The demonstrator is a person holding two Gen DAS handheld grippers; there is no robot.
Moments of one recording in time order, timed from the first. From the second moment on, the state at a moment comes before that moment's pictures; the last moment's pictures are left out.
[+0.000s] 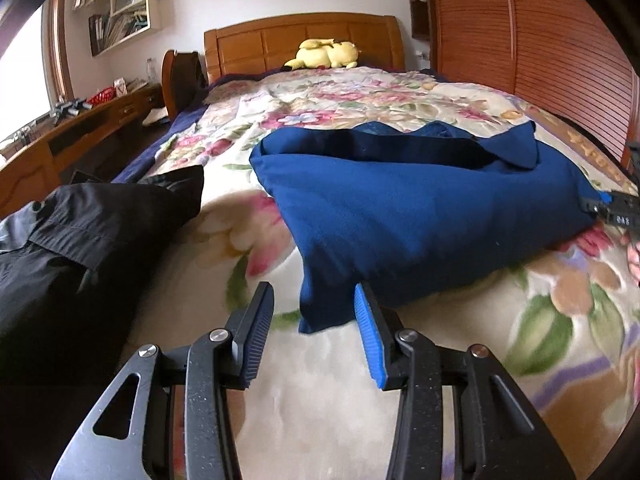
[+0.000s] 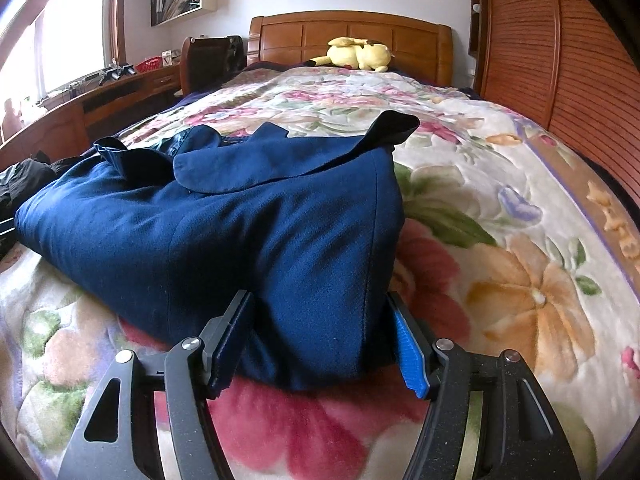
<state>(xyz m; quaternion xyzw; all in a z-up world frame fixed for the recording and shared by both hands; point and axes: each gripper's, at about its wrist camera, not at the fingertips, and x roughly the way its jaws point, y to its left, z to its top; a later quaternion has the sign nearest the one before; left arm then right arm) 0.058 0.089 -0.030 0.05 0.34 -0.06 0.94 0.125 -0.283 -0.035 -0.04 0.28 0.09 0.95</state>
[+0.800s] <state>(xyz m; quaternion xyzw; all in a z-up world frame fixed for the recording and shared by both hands) 0.074 0.074 -0.029 0.05 0.35 -0.09 0.93 0.133 -0.287 -0.039 -0.01 0.32 0.15 0.93</state>
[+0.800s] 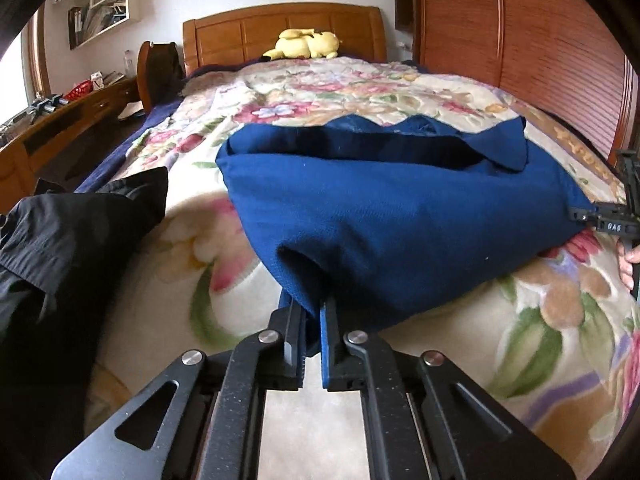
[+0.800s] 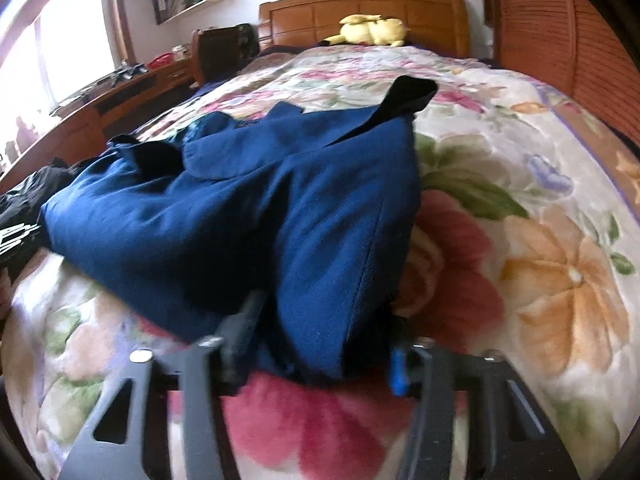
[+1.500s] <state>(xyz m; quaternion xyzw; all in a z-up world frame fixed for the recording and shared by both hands) -0.079 0.078 0.018 0.03 0.29 -0.12 0.95 -0.041 -0.317 0.005 -0.02 0.26 0.19 0.95</state>
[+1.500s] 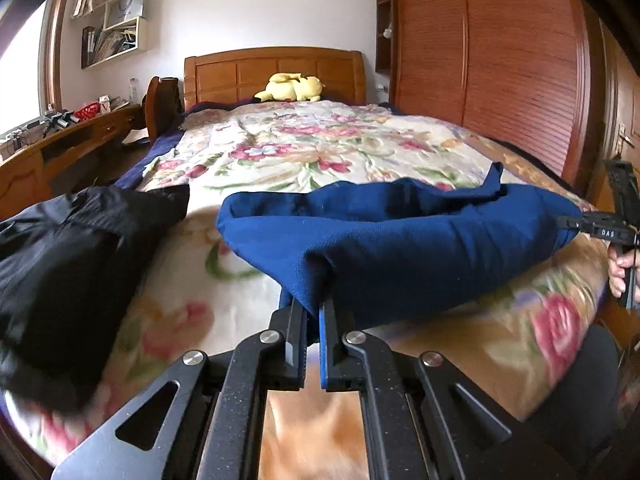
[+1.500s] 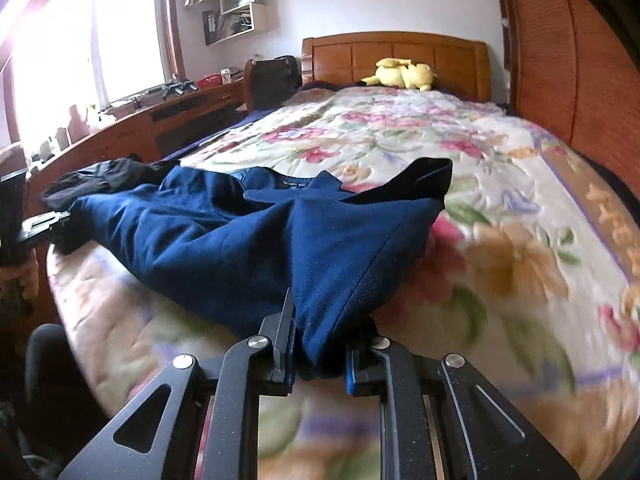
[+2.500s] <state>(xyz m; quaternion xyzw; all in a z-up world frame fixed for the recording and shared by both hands) -0.108 0.076 0.042 0.05 0.25 -0.02 0.97 -0.066 -0.286 0.059 -0.08 0.21 0.11 0.97</state>
